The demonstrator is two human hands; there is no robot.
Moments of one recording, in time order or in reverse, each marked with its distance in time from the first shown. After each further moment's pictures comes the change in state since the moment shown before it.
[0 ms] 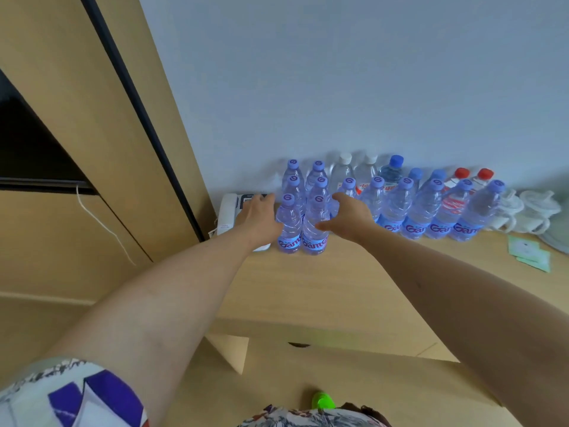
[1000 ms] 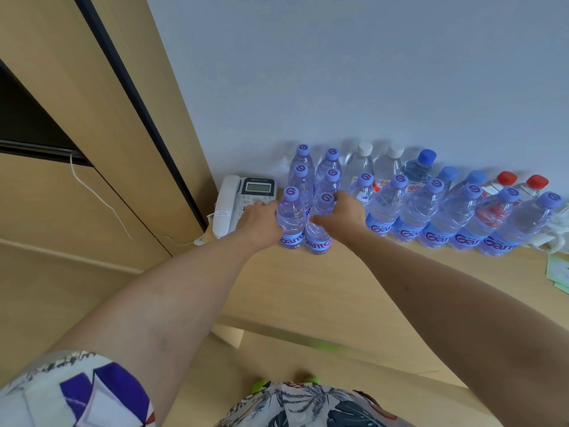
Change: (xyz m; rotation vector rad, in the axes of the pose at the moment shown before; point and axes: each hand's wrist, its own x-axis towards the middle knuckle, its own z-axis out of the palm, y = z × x) left_hand 0.038 -0.017 0.058 -0.053 -0.094 -0.143; right_hand 0.060 0.009 0.042 0.096 -0.007 0.023
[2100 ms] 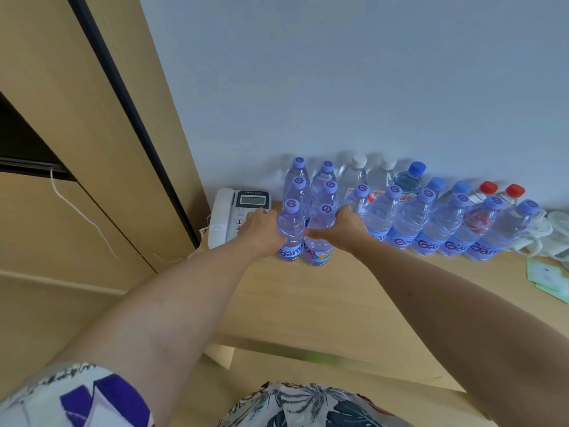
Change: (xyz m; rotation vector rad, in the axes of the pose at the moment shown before) left_hand 0.017 -0.006 -0.003 -0.010 -0.045 0.051; right_hand 0.001 0.001 -0.003 -0.074 -0.111 0.124
